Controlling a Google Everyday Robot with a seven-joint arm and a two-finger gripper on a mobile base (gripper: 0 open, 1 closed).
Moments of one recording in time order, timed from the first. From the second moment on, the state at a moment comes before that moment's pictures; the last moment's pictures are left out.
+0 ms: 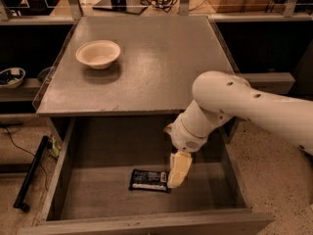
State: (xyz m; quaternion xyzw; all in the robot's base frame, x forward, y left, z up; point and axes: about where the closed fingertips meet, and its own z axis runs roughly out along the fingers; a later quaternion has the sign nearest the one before) arm 0.468 -0.036 0.698 -0.69 0.69 0.16 0.15
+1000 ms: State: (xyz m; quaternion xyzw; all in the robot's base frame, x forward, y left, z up) arm 0.436 -0.048 0.693 -0.68 0.71 0.12 0.15
